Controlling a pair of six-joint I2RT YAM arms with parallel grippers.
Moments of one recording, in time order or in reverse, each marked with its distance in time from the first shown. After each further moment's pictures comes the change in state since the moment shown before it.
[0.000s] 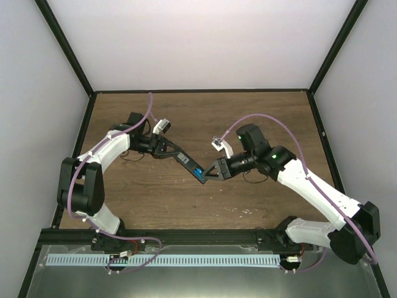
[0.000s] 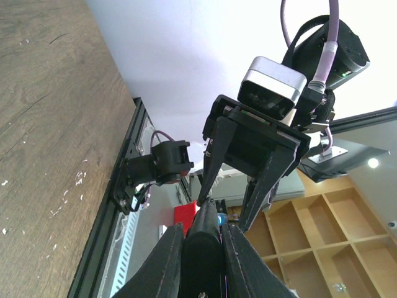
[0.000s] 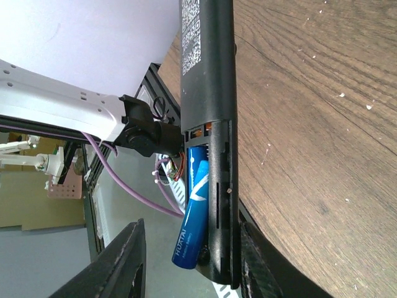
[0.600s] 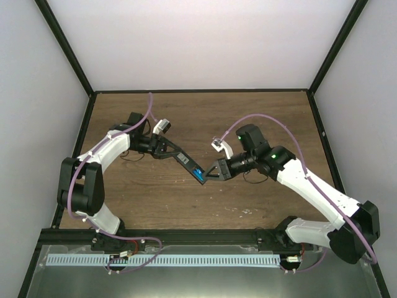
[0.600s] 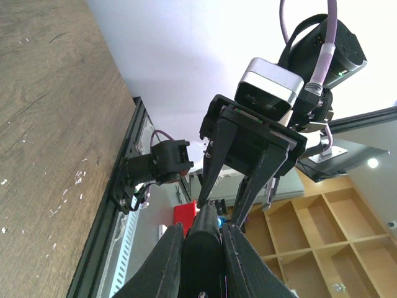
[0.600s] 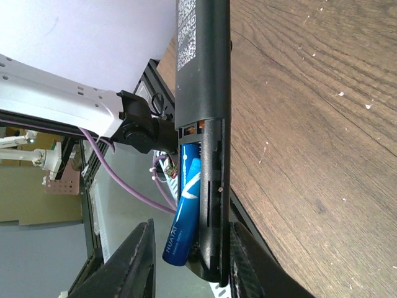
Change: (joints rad) left arm 0.000 0.000 0.001 -0.006 0.000 0.003; right arm -0.002 0.002 -0.006 -0.003 -0.007 -0.028
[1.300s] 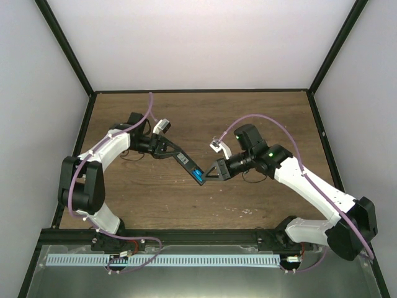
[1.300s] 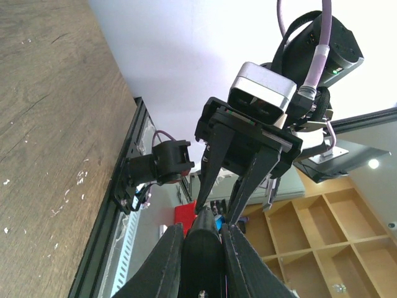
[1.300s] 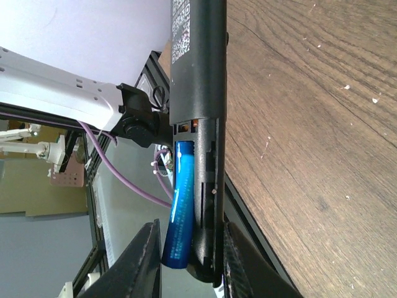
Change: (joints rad) left arm 0.001 0.013 0.012 -0.032 0.000 0.030; right arm -0.004 0.035 0.000 -0.004 -0.029 -0.025
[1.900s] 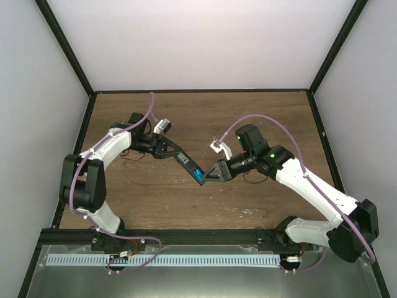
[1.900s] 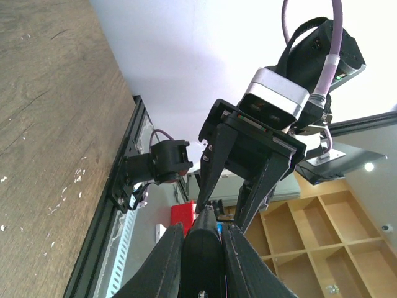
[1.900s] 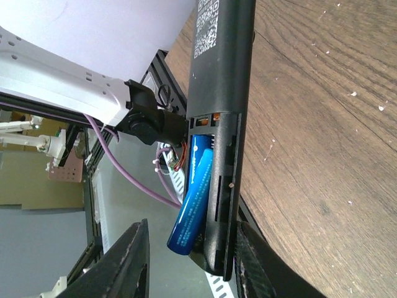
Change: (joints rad) left arm -0.001 0.022 0.020 -0.047 0.000 0.026; right arm -0.001 -0.019 -0.003 0.002 -0.017 -0.027
